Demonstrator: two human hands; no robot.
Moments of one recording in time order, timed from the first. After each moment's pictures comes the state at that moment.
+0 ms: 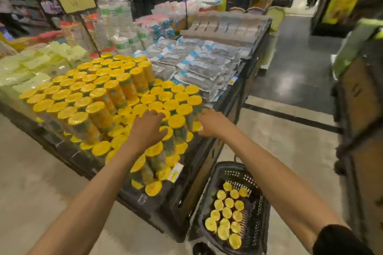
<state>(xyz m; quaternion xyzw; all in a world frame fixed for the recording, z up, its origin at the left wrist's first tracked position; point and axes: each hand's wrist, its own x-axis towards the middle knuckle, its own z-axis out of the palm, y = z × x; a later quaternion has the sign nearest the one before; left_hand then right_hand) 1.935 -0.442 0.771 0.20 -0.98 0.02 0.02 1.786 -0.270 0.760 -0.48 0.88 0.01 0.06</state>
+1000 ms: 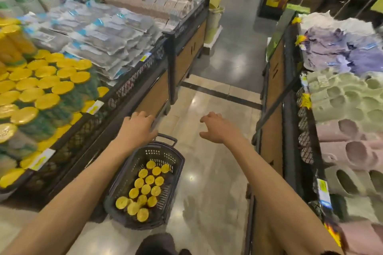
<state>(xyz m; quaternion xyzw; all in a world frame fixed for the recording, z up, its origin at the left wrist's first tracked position) 1.754 -0.078 0.705 0.12 -0.99 -0.01 -0.04 1.637 0.158 0.716 -0.33 0.94 -0.01 0.14</state>
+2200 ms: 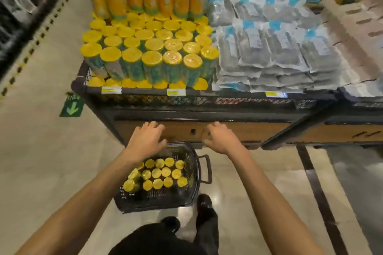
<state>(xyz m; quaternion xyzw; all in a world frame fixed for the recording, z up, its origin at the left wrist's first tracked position) 1.679 -0.135 0.621 0.63 -0.76 -0.14 -0.07 1.432 -0.152 0.635 -0.75 0.62 0.13 0.21</state>
